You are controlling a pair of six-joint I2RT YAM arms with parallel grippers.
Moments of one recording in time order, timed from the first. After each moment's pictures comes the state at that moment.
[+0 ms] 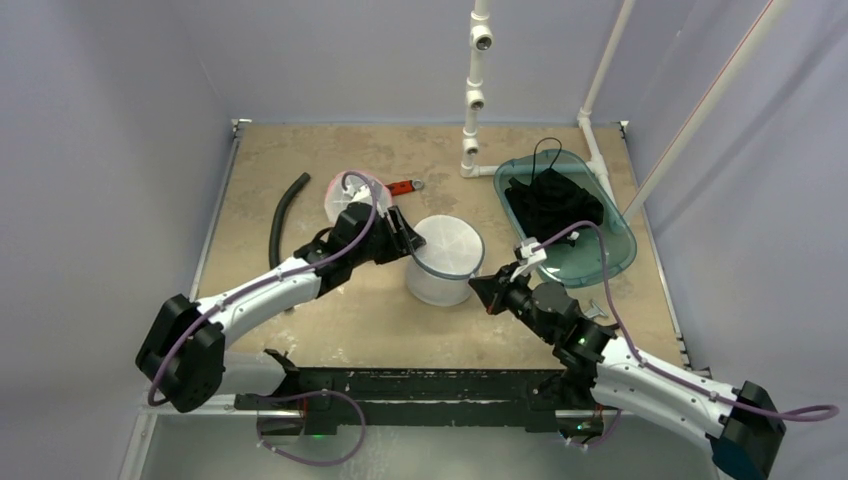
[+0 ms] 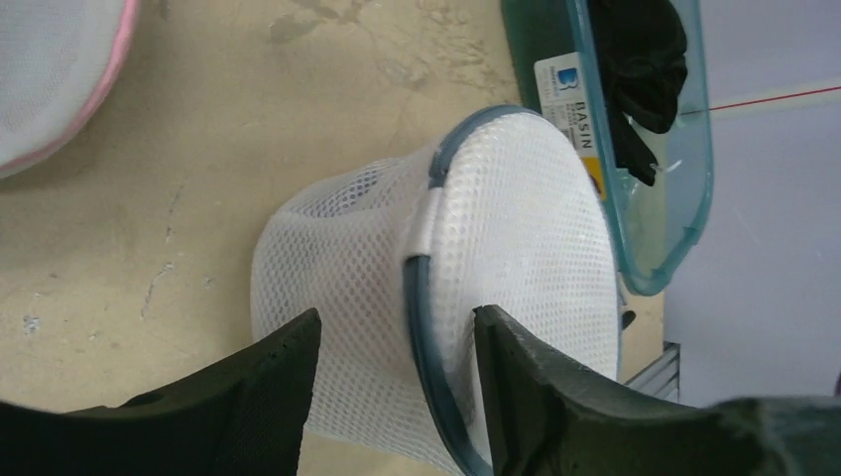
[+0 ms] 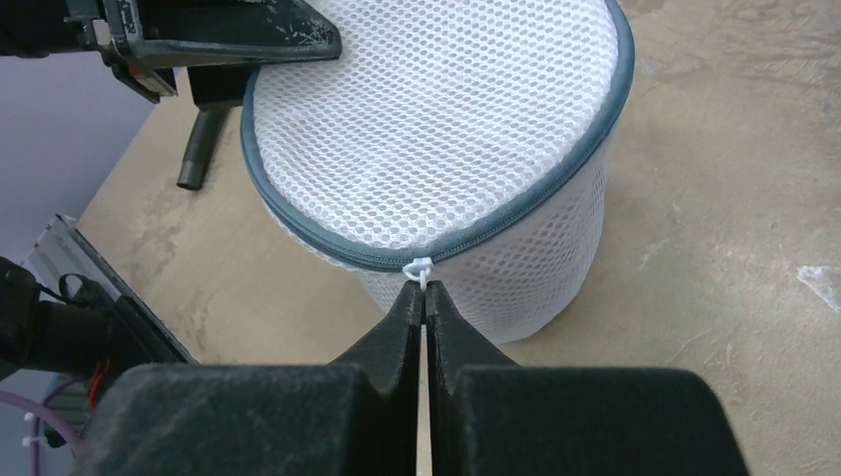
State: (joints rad) left arm -0.69 1.28 0.78 -0.04 0.00 -0.90; right arm 0.88 0.64 0.26 0.17 0.19 0.52
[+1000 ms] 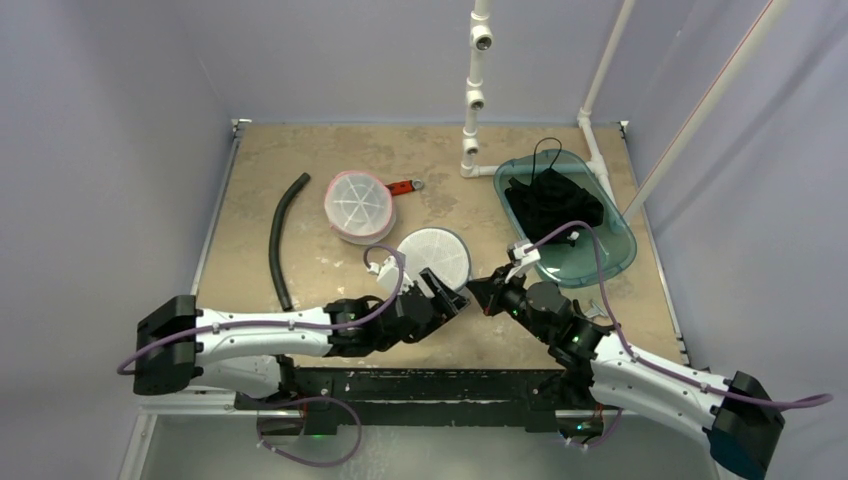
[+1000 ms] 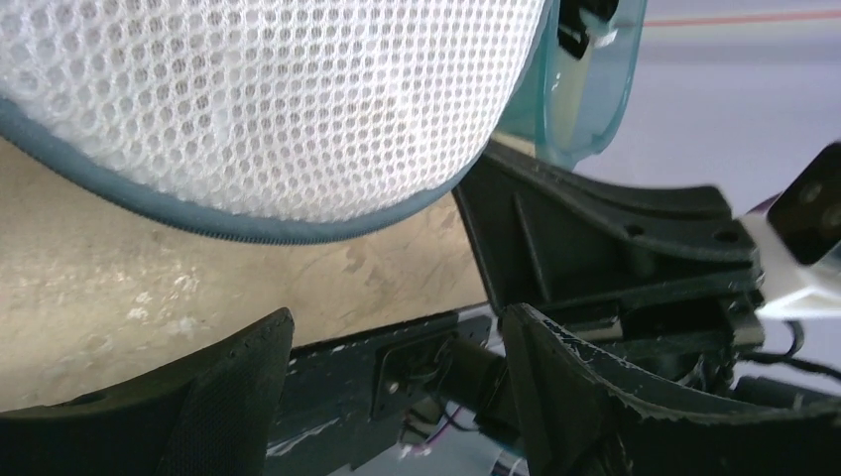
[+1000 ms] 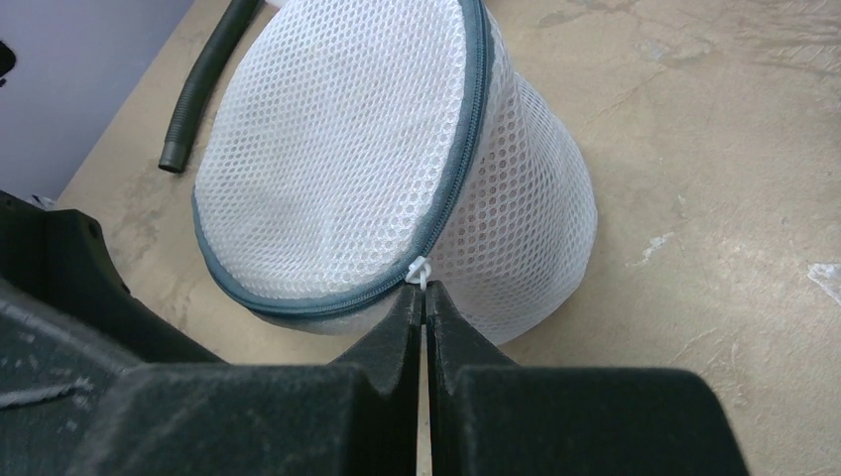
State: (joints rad) left arm -1.31 1.23 0.73 -0.16 -0.48 -1.60; right arm 0.88 0.71 0.23 0.23 0.18 0.50
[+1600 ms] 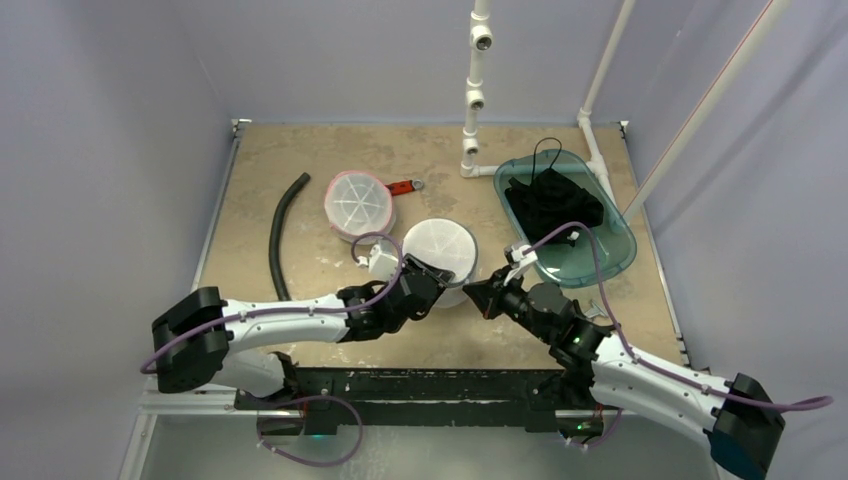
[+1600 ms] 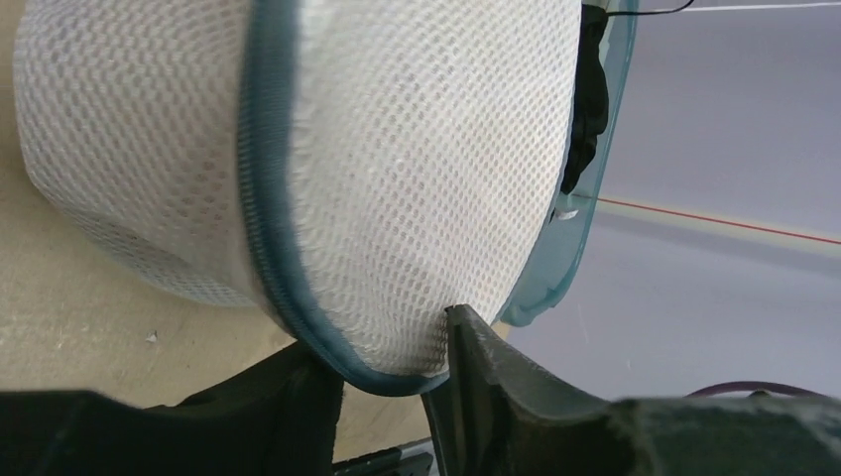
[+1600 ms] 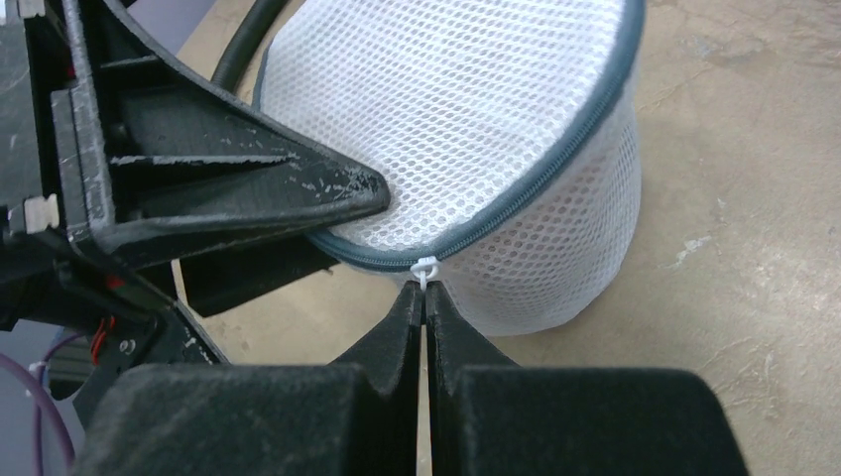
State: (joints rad) left arm -1.19 1.35 0.74 -0.06 -0.61 -1.75; right arm 0.88 0.70 0.23 0.24 0.11 0.50
